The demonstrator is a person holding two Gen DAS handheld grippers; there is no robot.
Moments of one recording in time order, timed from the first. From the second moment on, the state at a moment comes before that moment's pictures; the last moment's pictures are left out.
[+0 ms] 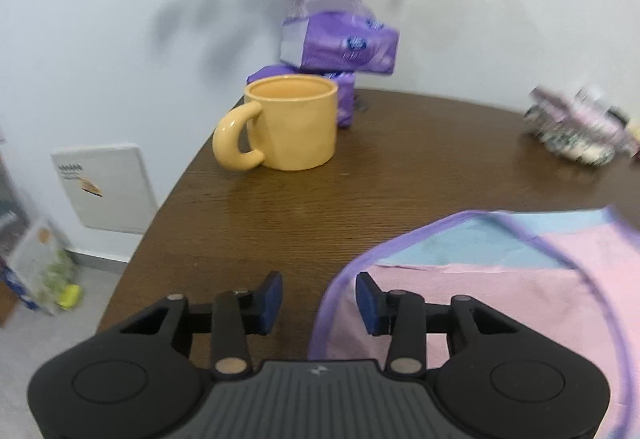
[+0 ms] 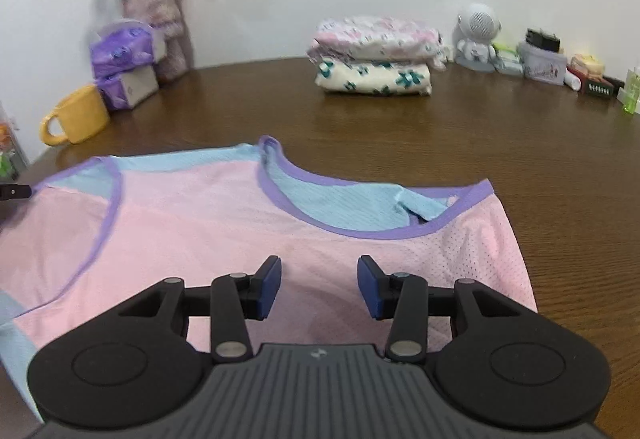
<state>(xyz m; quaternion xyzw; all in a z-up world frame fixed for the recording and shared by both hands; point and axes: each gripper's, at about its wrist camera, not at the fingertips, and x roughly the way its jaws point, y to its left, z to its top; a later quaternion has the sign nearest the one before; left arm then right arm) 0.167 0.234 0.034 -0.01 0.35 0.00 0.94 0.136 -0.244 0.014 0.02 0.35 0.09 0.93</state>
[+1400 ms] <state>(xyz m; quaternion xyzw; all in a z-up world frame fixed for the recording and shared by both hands) 0.033 0.167 0.042 0.13 0.36 -0.19 0.90 0.066 -0.193 0.009 0.00 0.34 0.17 0.93</state>
